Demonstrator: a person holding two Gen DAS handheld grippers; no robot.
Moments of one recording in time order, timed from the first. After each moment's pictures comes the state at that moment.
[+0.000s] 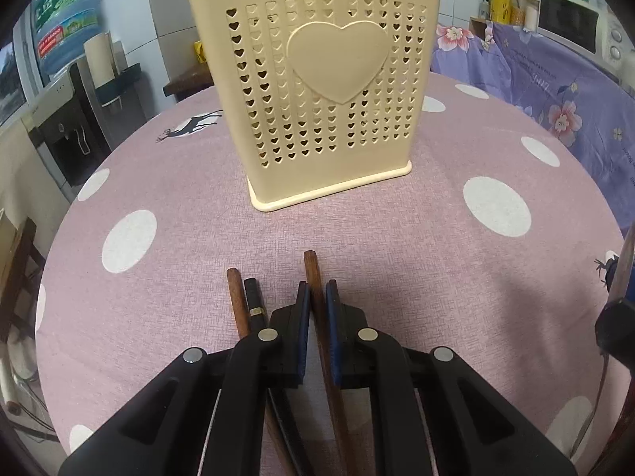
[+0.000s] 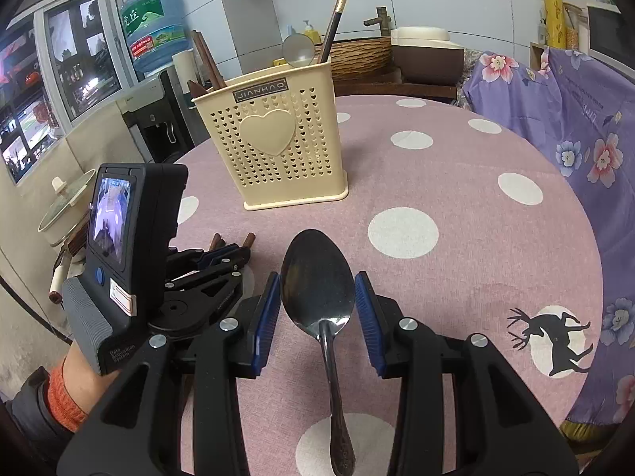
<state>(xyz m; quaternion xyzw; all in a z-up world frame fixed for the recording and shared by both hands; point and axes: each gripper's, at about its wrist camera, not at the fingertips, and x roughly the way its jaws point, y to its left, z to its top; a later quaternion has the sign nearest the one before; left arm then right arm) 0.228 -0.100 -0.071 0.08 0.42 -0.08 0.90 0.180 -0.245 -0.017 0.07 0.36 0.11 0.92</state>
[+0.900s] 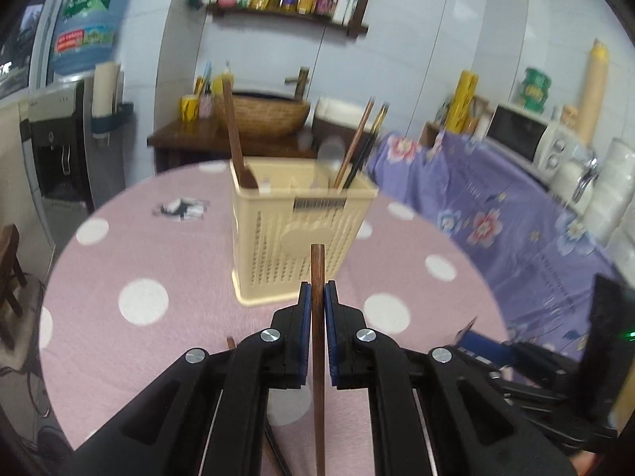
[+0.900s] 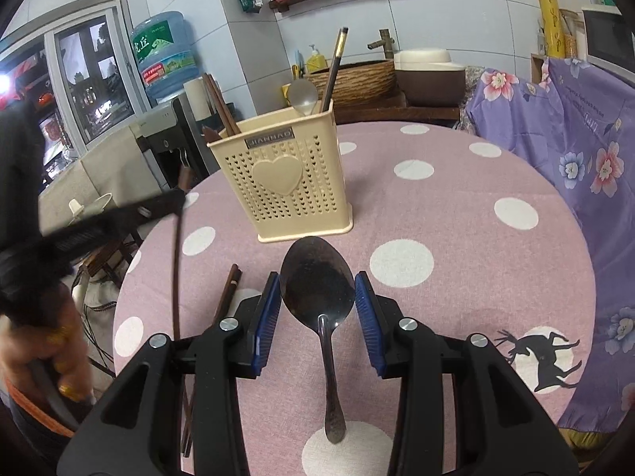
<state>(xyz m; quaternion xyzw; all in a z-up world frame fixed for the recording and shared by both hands) 0.173 -0.057 0.060 -0.06 0.29 -0.18 0.94 0.172 -0.264 0.020 0.09 0.32 0.13 0.93</state>
